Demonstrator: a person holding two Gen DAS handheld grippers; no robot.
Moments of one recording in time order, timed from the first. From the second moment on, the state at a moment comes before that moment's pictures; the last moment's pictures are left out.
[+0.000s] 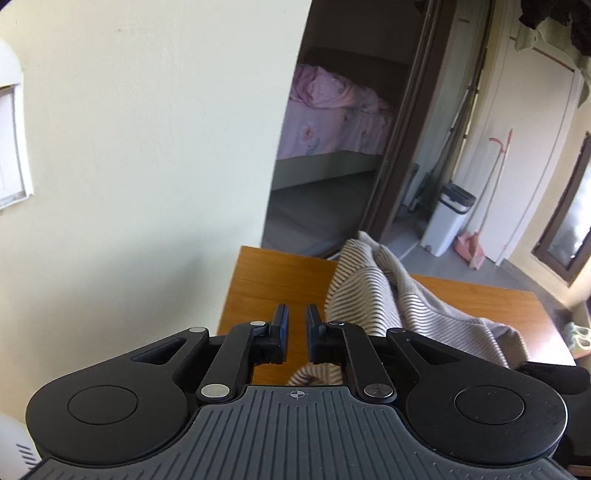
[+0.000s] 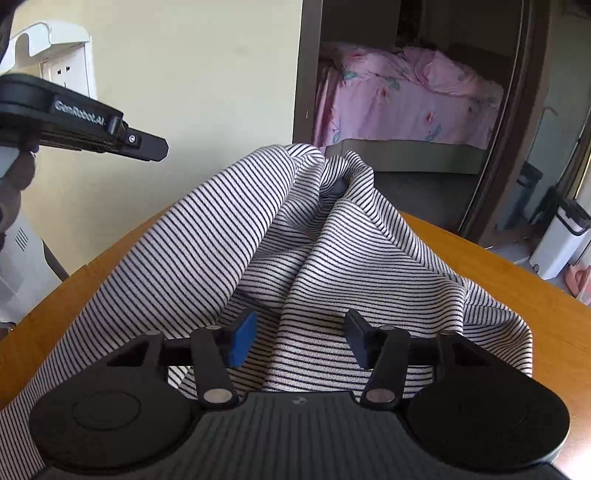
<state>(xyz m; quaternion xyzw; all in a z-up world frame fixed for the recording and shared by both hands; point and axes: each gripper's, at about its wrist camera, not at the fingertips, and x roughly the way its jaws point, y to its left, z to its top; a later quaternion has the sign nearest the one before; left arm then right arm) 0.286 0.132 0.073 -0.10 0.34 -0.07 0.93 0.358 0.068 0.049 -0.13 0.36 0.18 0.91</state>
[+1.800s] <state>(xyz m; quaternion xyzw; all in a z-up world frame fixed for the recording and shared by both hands) 0.201 -0.042 -0.001 0.11 0.26 -0.31 0.91 0.325 -0.145 0.134 -0.16 0.23 -0.06 0.96</state>
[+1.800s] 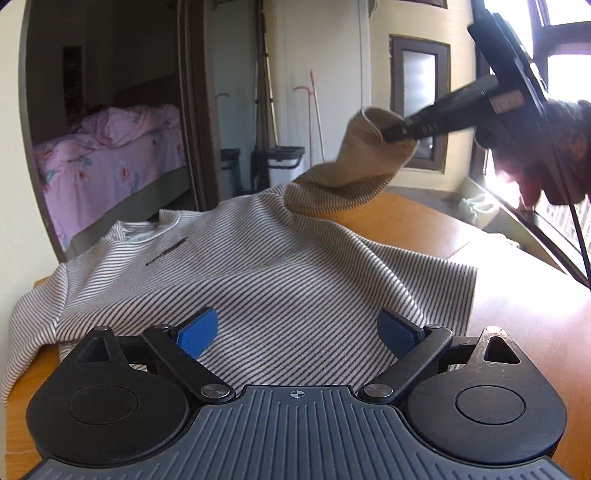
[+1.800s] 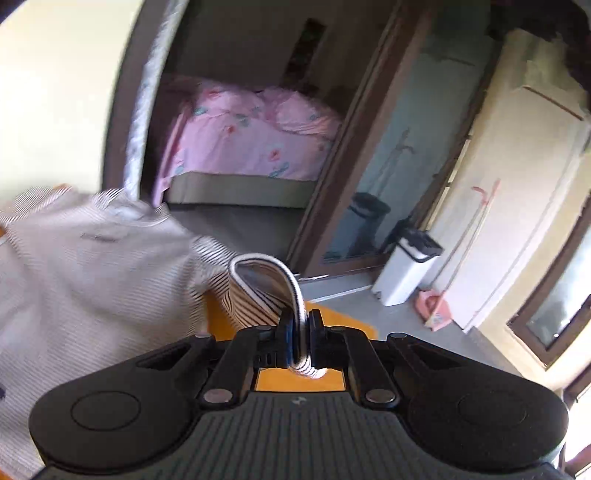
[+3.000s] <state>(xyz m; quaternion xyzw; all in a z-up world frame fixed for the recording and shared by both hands) 0.199 0.151 0.023 -0.28 0.33 -0.12 0.90 0.406 0.067 0.189 -0.09 0.22 0.21 0.95</state>
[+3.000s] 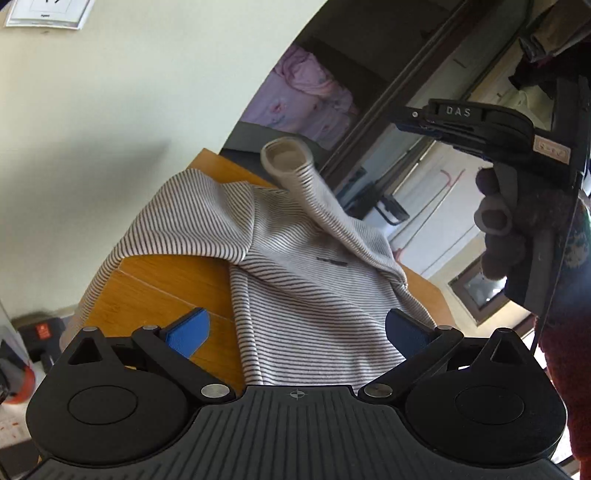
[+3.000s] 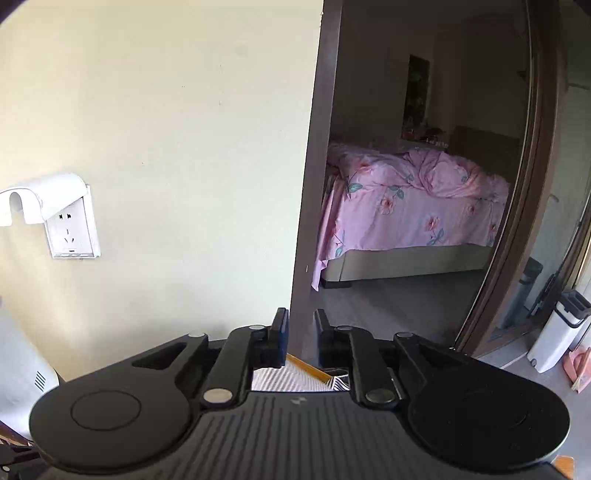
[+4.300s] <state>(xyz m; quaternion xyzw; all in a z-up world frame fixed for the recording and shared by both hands) 0.278 0.174 -0.020 -0.41 0.30 0.15 0.85 0.238 -0.130 0.047 0.07 0.20 0.14 0.97</state>
